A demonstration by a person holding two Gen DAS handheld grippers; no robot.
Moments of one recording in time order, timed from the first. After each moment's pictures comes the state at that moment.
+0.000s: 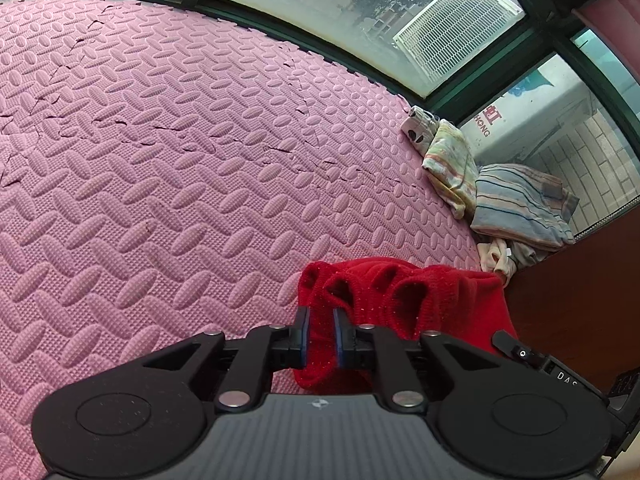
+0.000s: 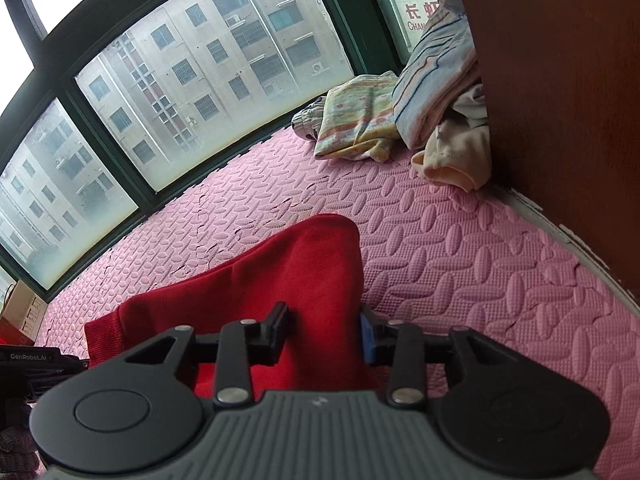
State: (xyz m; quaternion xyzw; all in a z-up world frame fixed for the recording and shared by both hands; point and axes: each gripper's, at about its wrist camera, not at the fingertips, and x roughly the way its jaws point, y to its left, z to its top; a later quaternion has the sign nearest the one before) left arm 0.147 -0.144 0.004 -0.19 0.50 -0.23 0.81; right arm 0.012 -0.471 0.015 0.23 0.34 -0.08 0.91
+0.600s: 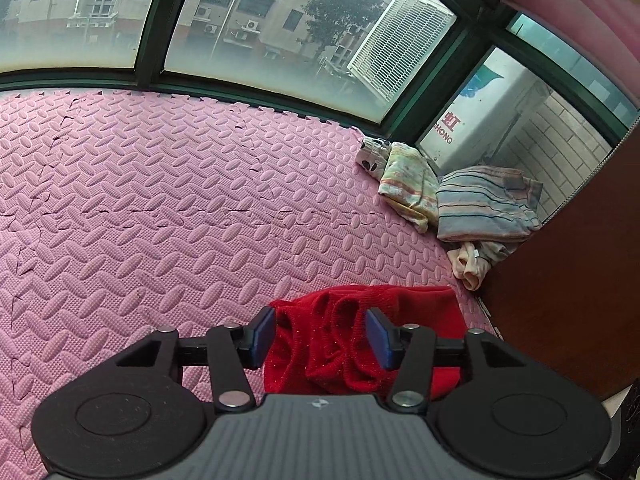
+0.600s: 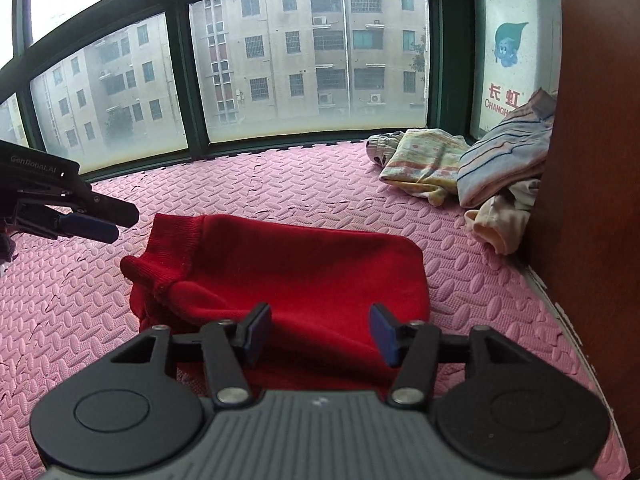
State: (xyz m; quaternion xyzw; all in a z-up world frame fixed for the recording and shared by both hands) left arm 0.125 -0.158 0.060 -0.13 0.44 -0.26 0.85; right arm -0.022 -0.400 0.034 0.05 0.33 -0.03 0.94
